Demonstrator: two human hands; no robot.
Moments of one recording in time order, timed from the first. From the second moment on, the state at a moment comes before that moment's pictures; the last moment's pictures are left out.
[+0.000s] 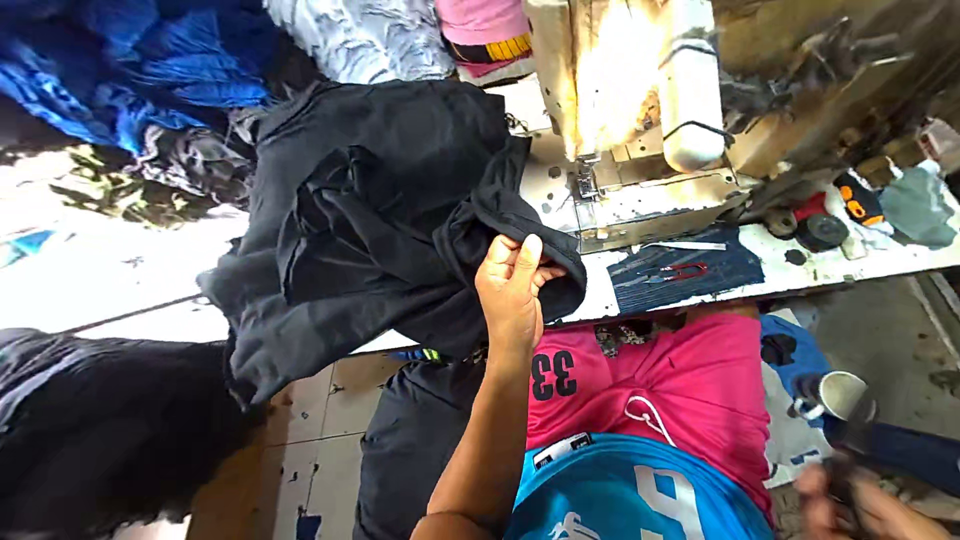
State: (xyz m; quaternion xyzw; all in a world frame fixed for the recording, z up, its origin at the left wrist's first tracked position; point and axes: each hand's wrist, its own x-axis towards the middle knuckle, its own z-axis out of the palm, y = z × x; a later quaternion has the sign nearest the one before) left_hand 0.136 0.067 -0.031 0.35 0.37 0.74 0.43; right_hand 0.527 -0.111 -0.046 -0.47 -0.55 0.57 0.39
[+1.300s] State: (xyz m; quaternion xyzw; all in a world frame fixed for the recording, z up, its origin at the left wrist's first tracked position) left_hand 0.134 0.058 0.004 0.41 0.42 0.70 0.40; right_hand 0.342 0.072 -0.070 -0.37 -0.83 0.19 0.37
